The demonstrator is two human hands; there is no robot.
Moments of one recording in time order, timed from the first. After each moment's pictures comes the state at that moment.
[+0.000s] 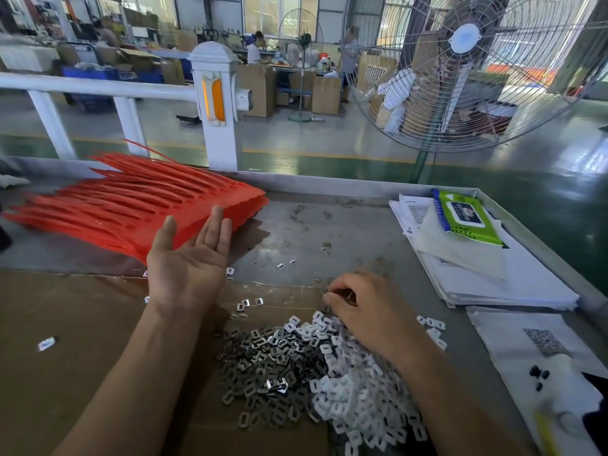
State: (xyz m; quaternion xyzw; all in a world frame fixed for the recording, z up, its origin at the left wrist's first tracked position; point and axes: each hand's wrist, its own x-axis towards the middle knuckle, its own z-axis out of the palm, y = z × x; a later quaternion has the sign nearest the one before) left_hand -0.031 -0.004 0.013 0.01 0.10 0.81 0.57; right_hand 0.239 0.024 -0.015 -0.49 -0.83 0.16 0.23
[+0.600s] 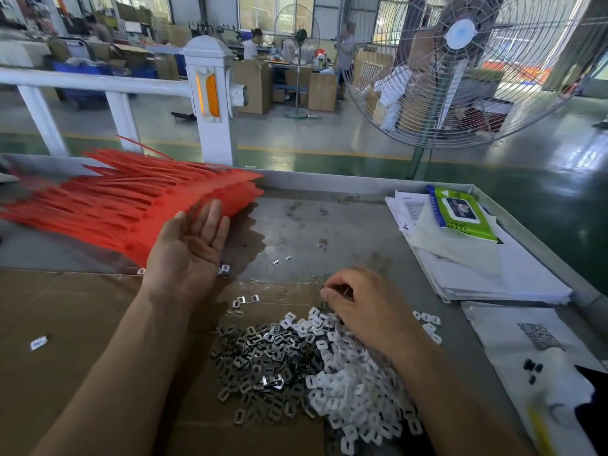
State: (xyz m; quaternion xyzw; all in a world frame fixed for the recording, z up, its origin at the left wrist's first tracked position) left_hand -0.032 0.012 0.015 0.09 0.25 0.81 0.53; right_hand 0.239 0.026 -0.018 -0.50 -0.82 0.17 0.22
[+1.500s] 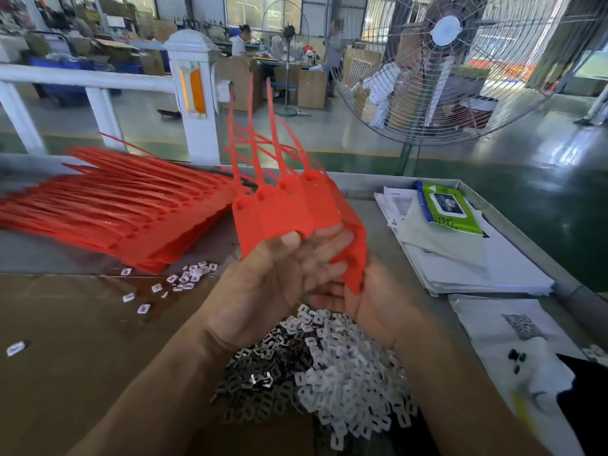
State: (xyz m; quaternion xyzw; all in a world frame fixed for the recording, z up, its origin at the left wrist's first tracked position) left_hand 0.079 -0.034 0.037 0.44 0.13 0.57 0.69; right_hand 0.231 0.018 0.020 -0.37 -0.42 0.74 0.37
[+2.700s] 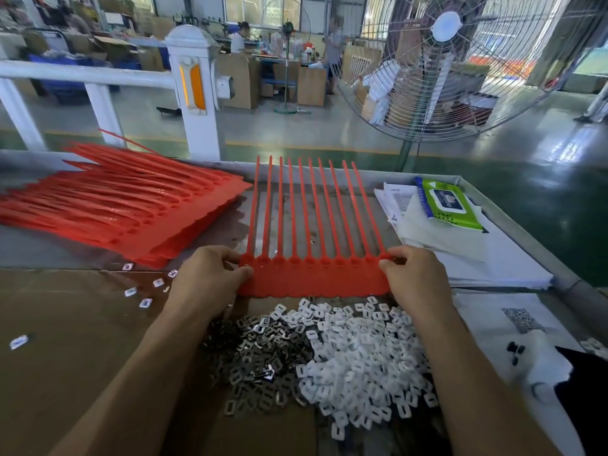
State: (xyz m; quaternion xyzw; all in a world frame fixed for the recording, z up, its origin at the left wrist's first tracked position) left_hand 0.000 -0.012 -0.012 0.49 0.77 0.35 0.19; right_hand 0.291 0.056 -0.008 -0.70 -0.61 0.18 0.32
